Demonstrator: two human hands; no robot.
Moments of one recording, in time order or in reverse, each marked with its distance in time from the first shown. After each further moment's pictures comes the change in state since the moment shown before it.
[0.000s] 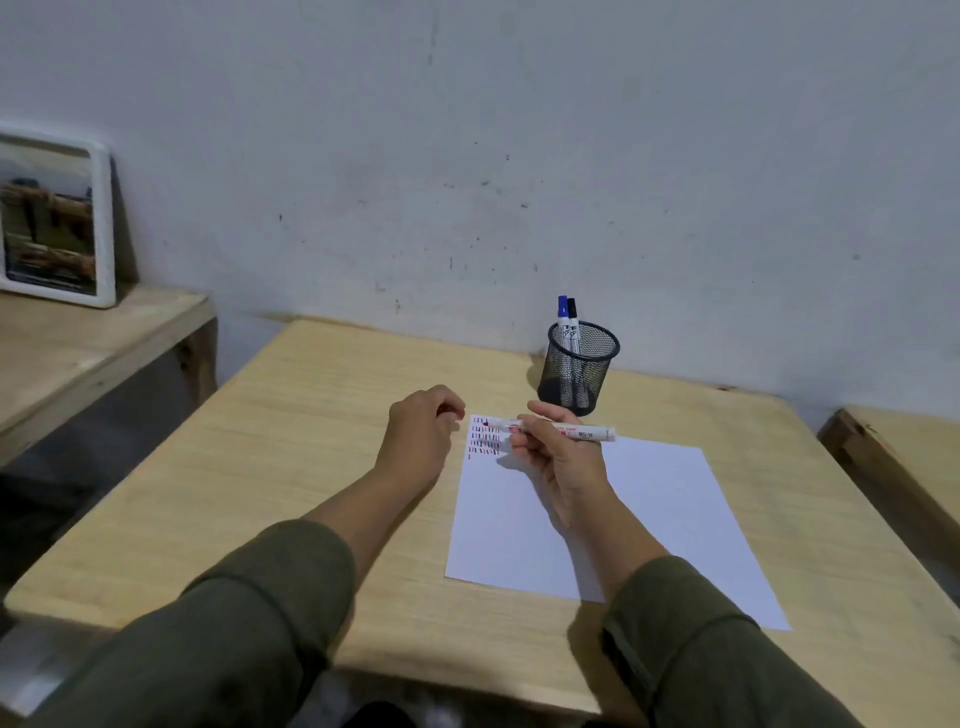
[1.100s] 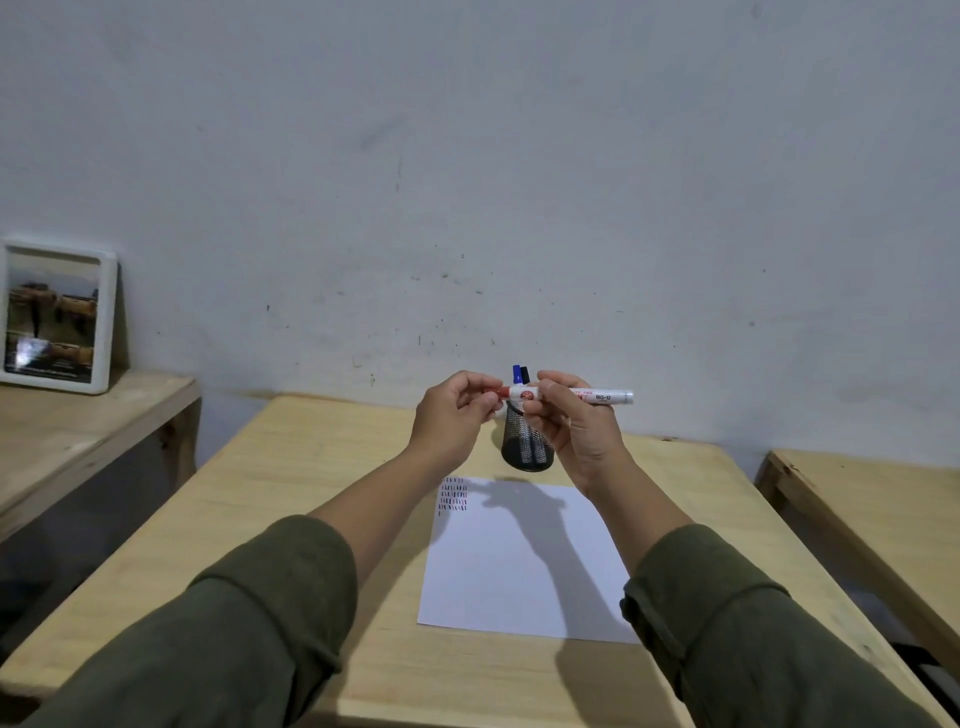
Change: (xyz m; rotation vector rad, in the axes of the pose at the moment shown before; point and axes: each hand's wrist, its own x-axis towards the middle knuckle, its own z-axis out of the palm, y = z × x) left_hand -0.004 0.119 -0.018 -0.577 -0.126 0.080; right_hand -0.024 -0.116 0.027 -0.036 -0.113 -0.193
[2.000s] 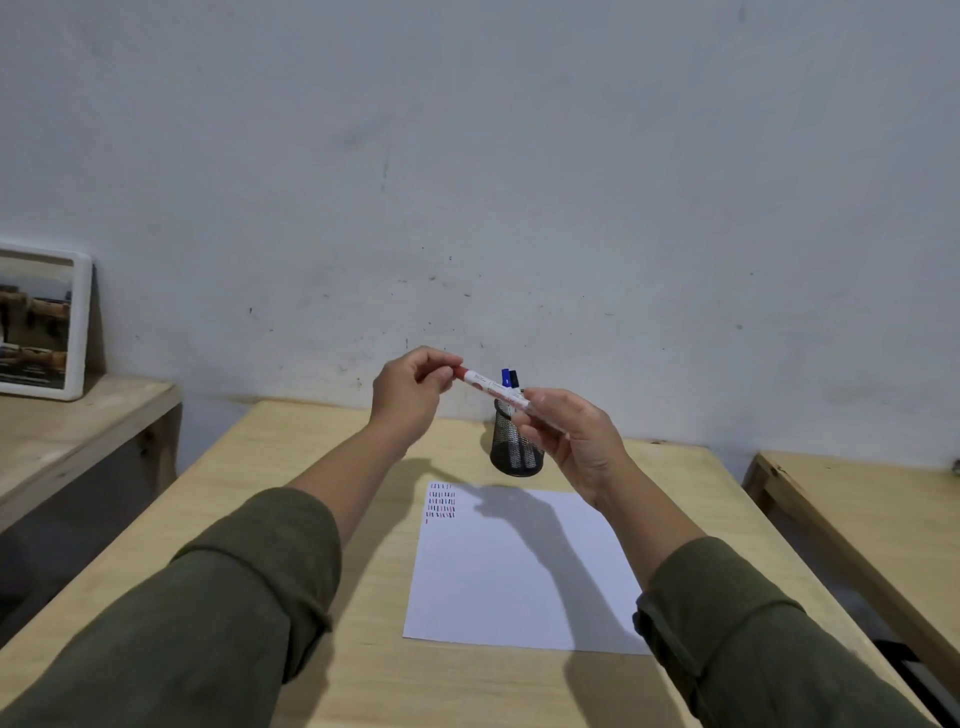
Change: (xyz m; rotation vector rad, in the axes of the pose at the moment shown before) left_hand 0.030 0.010 -0.021 0.091 0.127 0.018; right_hand 0.001 -0.007 -0.014 -0.103 -0.033 0.088
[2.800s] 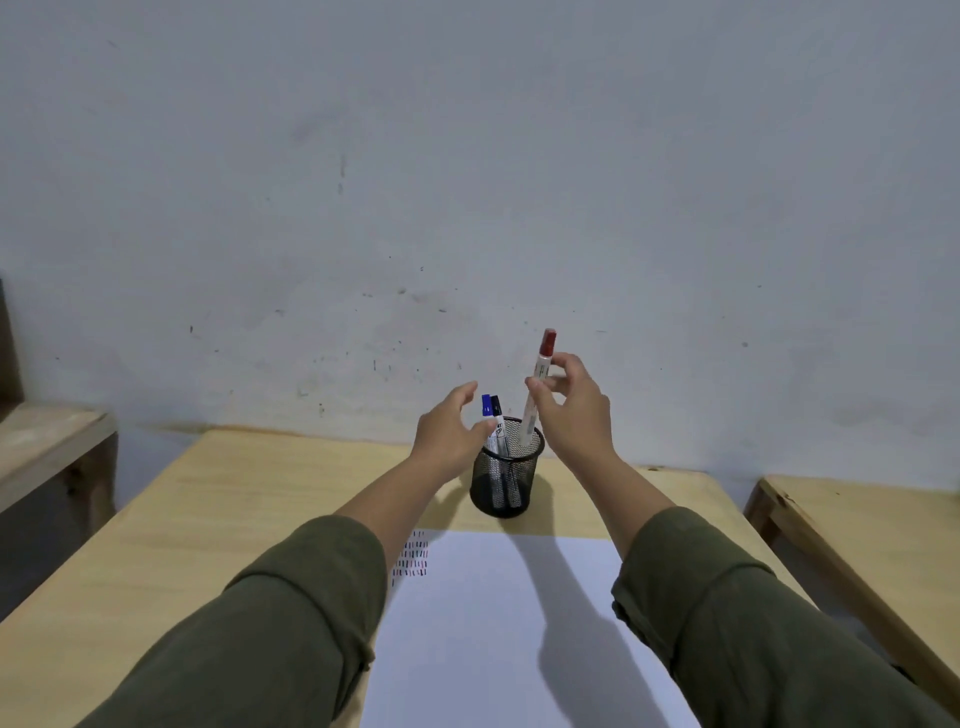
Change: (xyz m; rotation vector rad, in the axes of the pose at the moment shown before) left_hand 0.052 -0.041 0.072 0.444 -0.223 -0.047; right_hand 0.097 -0.006 -0.025 -0.911 0.322 -0.385
